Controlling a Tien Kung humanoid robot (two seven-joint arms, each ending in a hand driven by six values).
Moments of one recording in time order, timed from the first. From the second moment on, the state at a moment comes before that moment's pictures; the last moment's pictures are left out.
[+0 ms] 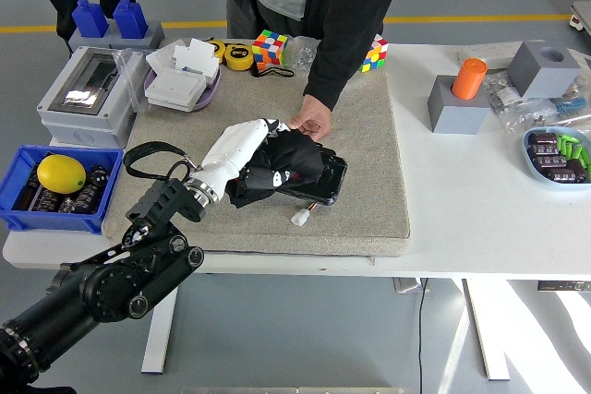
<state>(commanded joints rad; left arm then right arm) -0.54 0.06 -0.76 -0.99 1.84 0.33 -0.06 -0.07 -0.13 1.45 0.29 -1.21 -0.04 0.23</state>
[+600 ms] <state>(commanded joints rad) -0.57 0.03 -0.67 -1.00 1.82 0.33 -0.06 -0.07 -0.13 1.45 0.29 -1.21 -0.04 0.23</state>
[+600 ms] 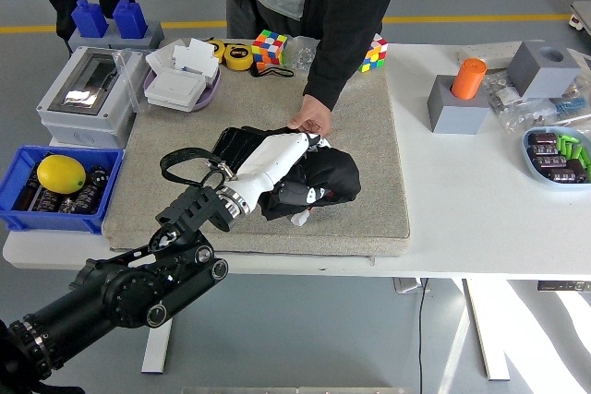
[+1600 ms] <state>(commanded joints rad) -0.55 0.11 -1.11 -0.80 1.92 0.33 -0.09 -0.07 -0.13 1.46 0.29 -1.22 -0.04 0.23</state>
